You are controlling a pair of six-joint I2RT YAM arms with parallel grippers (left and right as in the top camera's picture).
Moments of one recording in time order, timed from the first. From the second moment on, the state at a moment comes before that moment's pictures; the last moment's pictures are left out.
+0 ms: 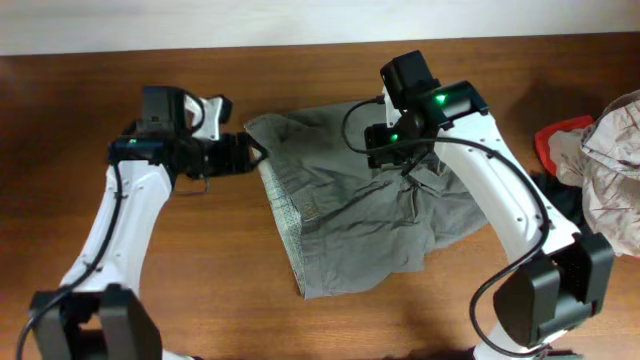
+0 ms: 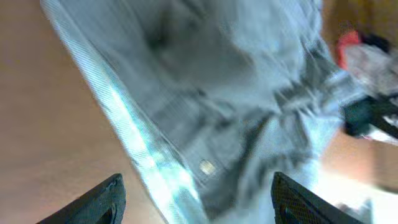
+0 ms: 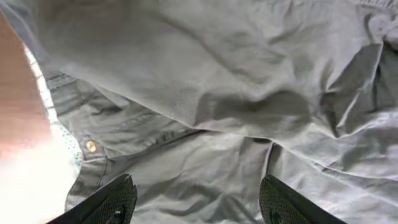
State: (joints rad) left arm -0.03 1.66 1.31 -0.77 0.61 -0.13; right arm 0.33 1.82 1.69 -1.15 -0.06 0.26
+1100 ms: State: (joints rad) left arm -0.27 1.97 1.13 -0.42 0.78 -0.20; right arm 0.25 1.85 1.63 -1.15 -0.05 0.31
